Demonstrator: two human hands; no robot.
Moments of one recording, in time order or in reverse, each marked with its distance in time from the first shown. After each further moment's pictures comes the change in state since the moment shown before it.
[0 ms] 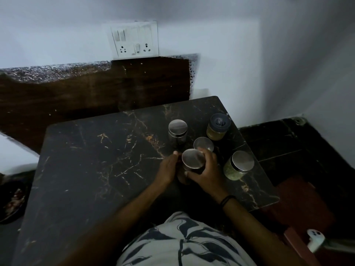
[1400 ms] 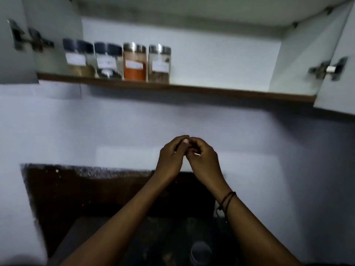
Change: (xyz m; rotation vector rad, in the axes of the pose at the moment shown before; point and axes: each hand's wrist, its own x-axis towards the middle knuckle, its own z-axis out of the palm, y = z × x) left_hand 0.040 0.362 -0.086 0.190 0.383 0.850; right_hand 0.186 -0.365 -0.030 0.145 0.067 -0.608
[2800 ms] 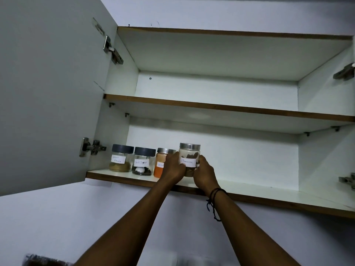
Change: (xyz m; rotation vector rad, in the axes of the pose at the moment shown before) left_hand 0.198 0.136 -0.091 0.318 0.204 0.156; right_hand 0.222 -0.126 0.035 -0.106 -0.003 -0.163
